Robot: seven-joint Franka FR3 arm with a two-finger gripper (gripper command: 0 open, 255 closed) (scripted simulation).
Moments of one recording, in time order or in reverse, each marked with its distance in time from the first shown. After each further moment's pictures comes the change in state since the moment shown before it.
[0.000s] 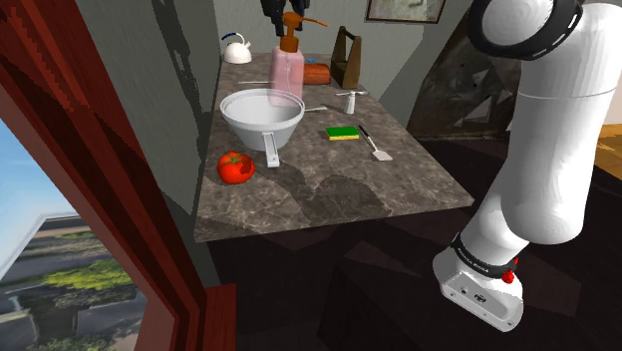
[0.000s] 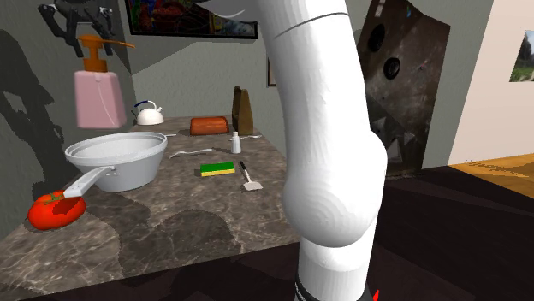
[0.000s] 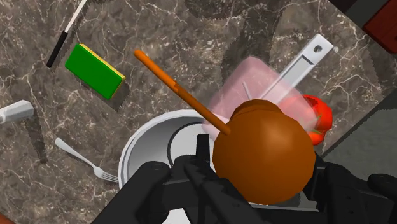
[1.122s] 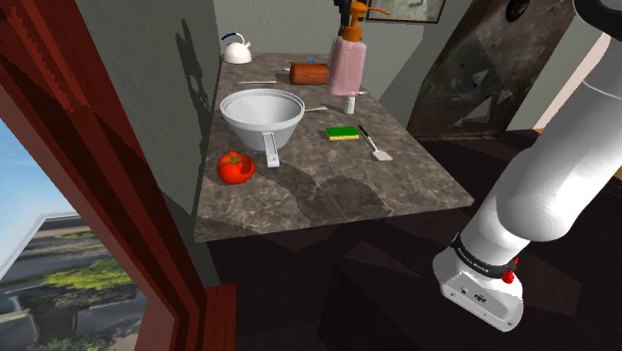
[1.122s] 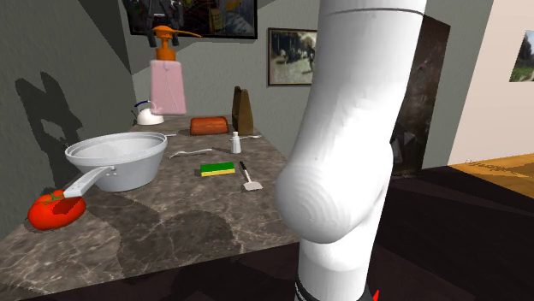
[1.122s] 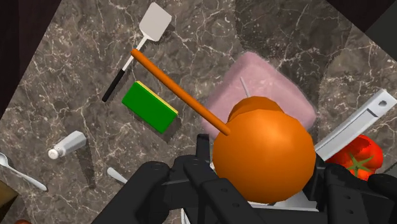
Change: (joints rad) arm -0.139 -0.383 -0.095 -0.454 0.011 0.098 -0.219
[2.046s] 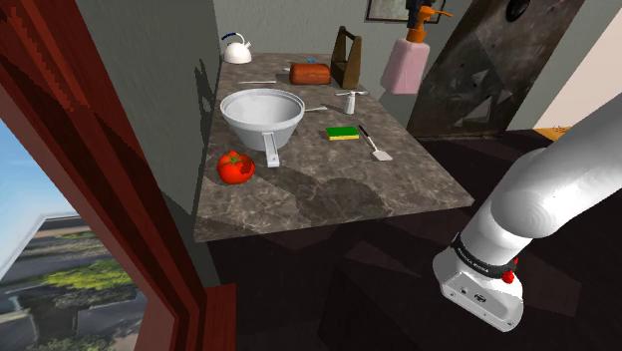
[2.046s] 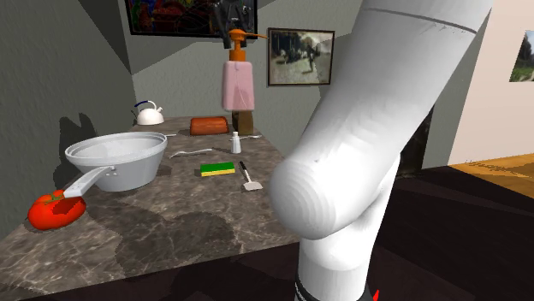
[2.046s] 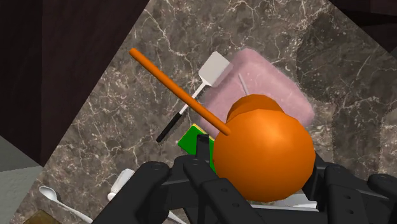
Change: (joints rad) arm -0.121 -0.252 -0.178 -0.271 -0.061 0.062 -0.296
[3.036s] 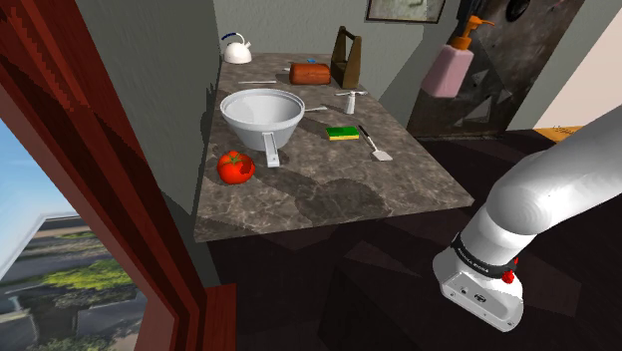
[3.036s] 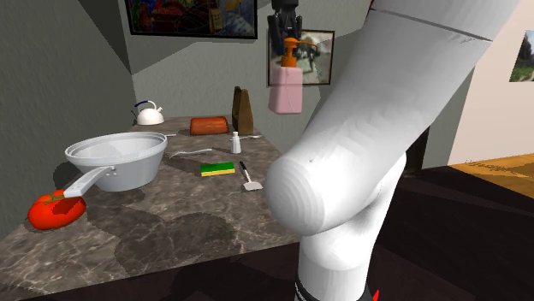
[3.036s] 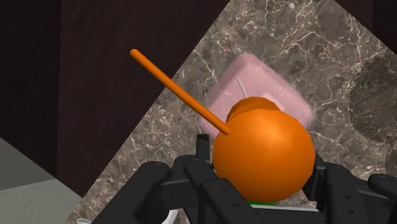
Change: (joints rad) arm -0.096 -0.077 -0.193 -0.091 -0.072 0.070 -0.273
